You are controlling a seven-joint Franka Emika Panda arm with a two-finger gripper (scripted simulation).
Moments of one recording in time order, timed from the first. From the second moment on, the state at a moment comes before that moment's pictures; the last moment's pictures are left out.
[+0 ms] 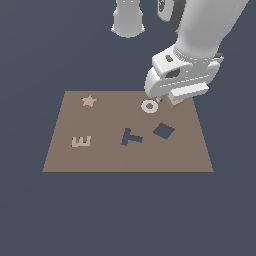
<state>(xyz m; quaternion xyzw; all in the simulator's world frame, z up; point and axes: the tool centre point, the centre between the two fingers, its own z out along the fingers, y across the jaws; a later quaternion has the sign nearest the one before) -0.083 0.148 0.070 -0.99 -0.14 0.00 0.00</state>
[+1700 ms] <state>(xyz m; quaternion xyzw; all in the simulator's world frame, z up) -0.102 0.170 0.031 -0.99 -0.16 0.00 0.00</state>
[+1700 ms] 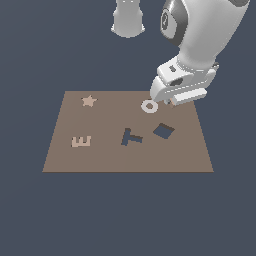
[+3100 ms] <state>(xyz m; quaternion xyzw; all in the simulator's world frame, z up) -0.091 0.136 0.033 -0.92 -0.38 0.00 0.00</state>
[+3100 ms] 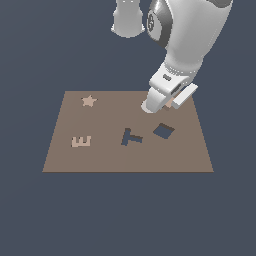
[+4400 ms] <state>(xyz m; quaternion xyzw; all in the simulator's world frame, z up) -0.029 0.098 0.038 -0.64 -0.76 0.00 0.00</state>
